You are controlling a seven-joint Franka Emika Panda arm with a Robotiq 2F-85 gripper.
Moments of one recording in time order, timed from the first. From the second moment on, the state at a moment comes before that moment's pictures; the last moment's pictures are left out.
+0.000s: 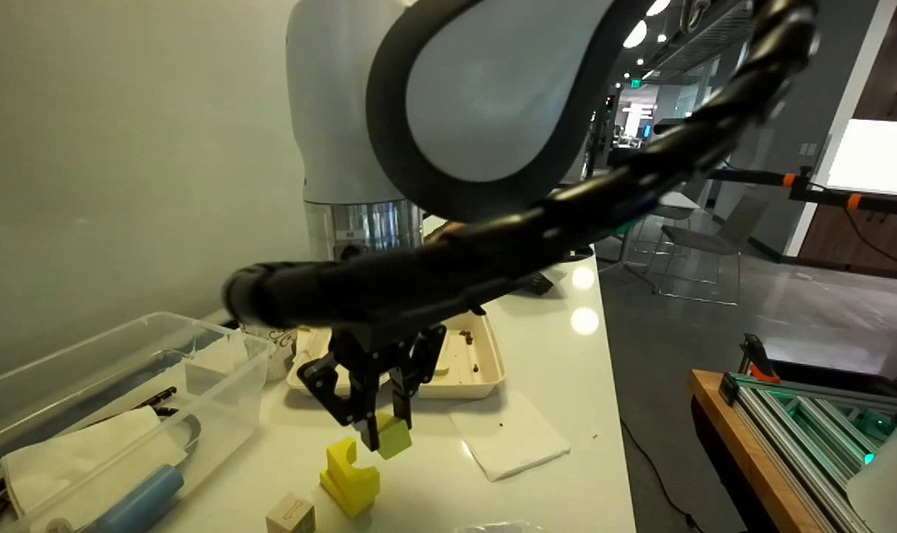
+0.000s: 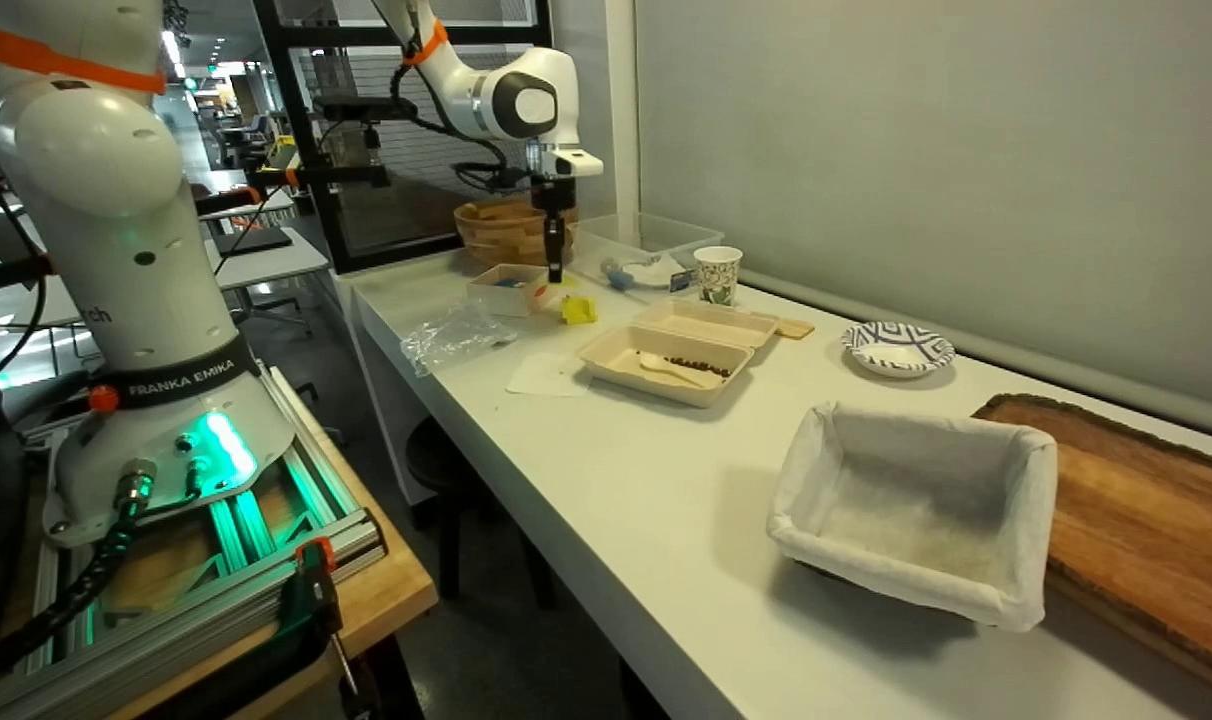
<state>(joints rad) 0.13 0.32 -0.01 -2.19 -0.01 2.43 0.77</state>
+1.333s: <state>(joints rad) 0.13 0.40 -0.01 -2.15 0.00 2.53 0.69</state>
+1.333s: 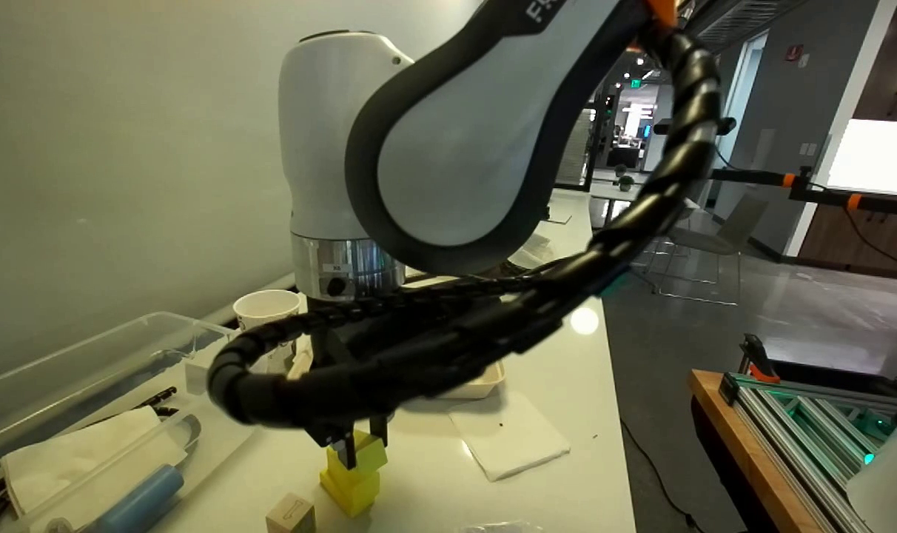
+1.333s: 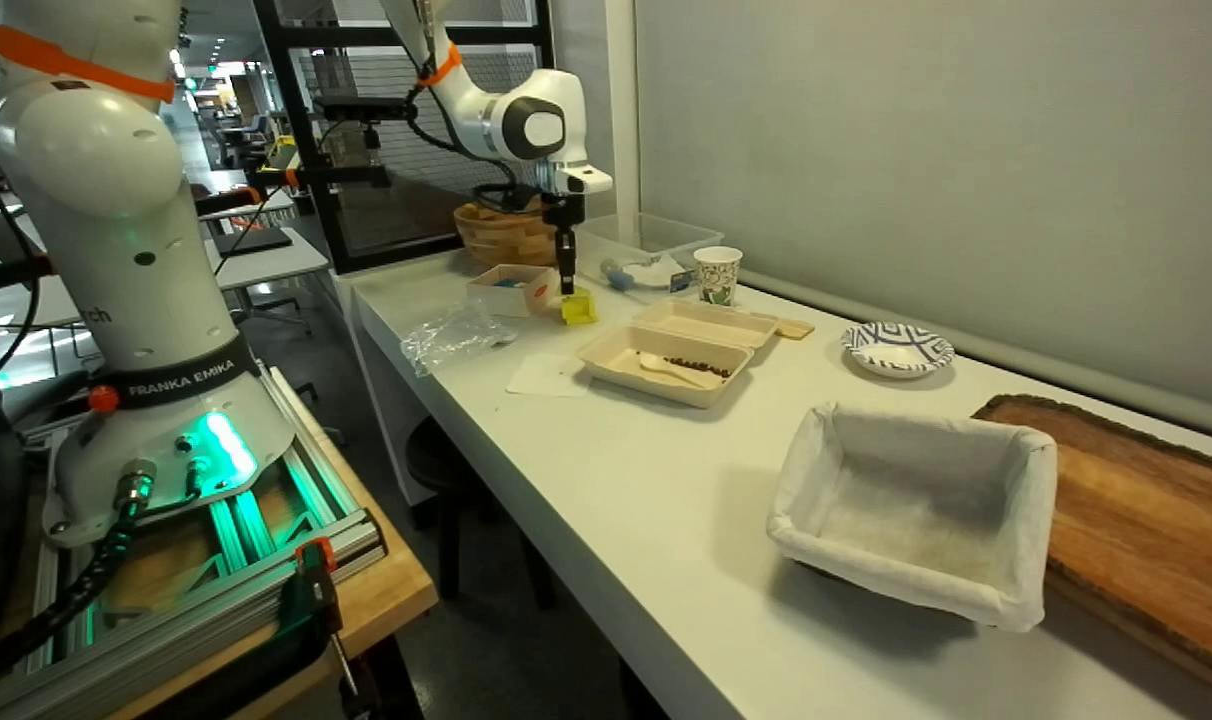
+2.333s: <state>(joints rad) 0.13 0.42 -0.02 -2.14 0.01 2.53 0.65</state>
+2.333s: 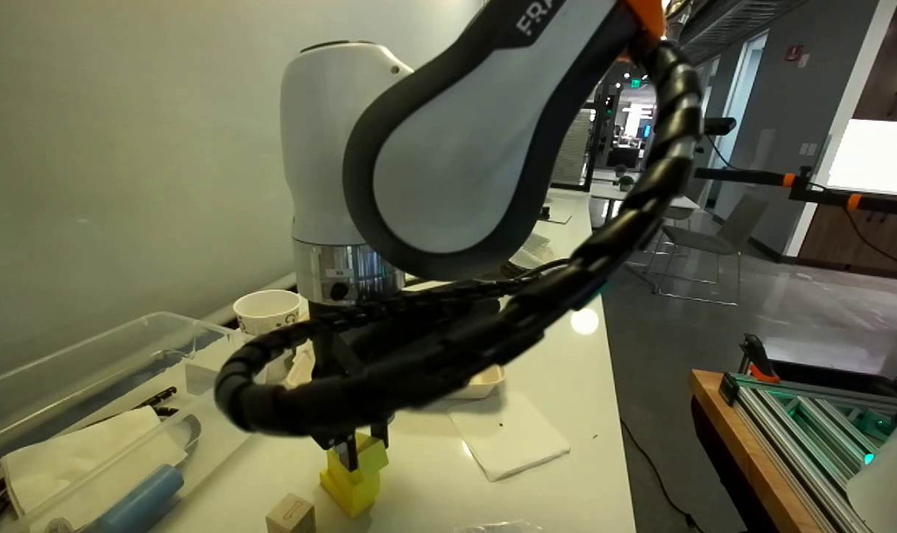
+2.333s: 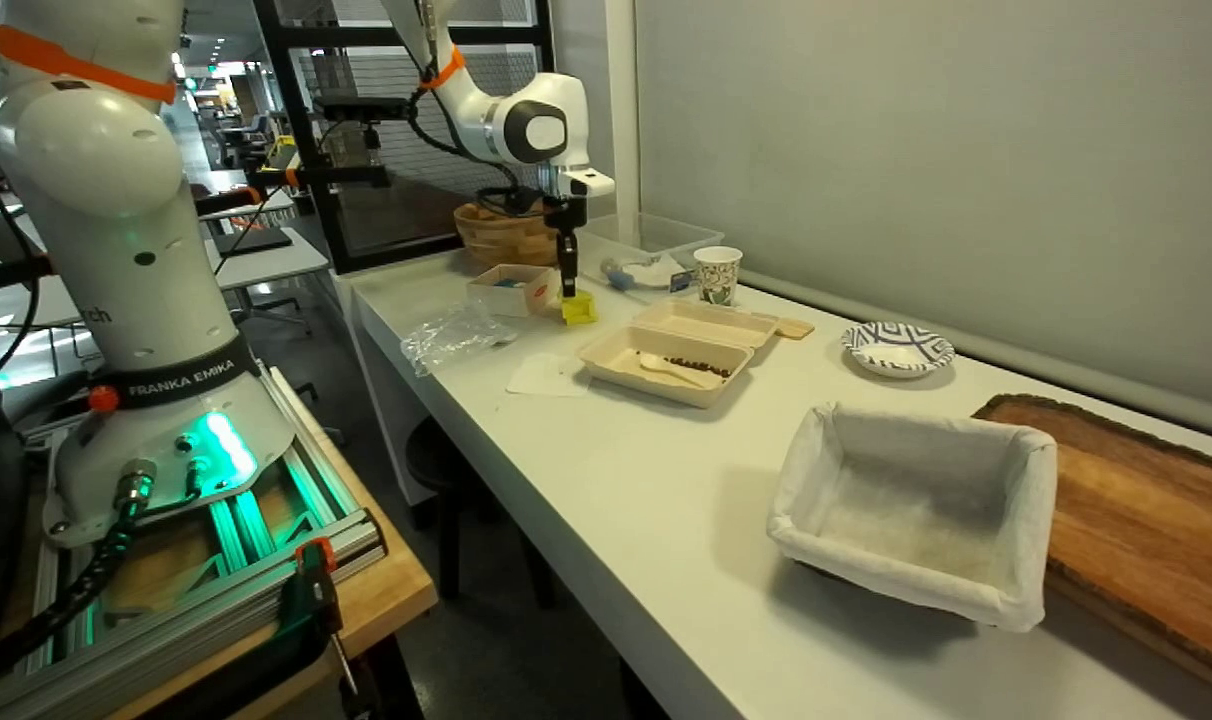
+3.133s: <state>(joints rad) 0.13 0.44 -0.02 -2.14 0.02 2.59 0.64</state>
